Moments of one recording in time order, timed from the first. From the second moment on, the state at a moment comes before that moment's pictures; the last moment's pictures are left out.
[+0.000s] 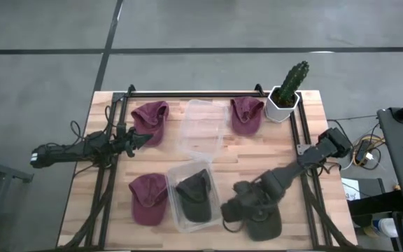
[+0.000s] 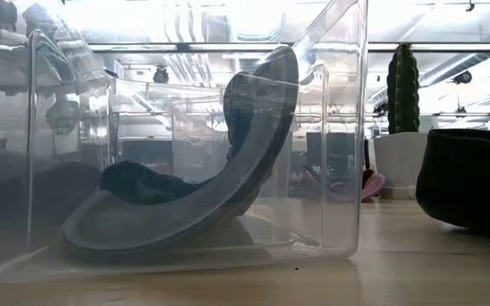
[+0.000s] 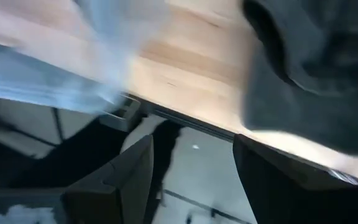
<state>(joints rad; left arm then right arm) 0.05 0.05 0.03 0.05 -0.25 -0.74 0.55 1.79 1.61 -1.00 -0.20 1.92</state>
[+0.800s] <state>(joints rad) 0.05 0.05 0.03 0.05 -0.25 -0.74 0.78 1.79 1.59 -1.35 -0.22 2.14</state>
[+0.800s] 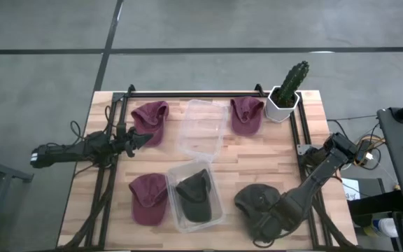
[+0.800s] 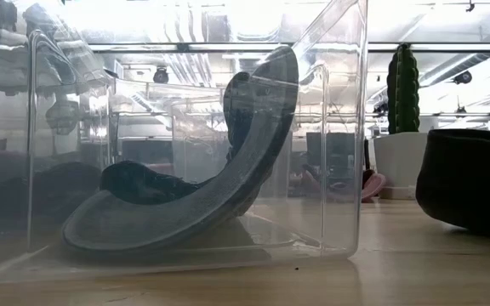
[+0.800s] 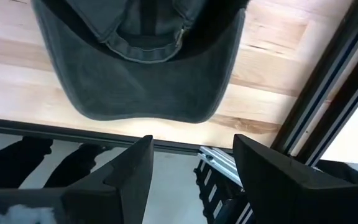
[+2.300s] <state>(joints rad) 0.05 0.05 0.03 0.05 -0.25 -0.74 0.90 1.78 1.23 -1.01 -0.11 2.22</state>
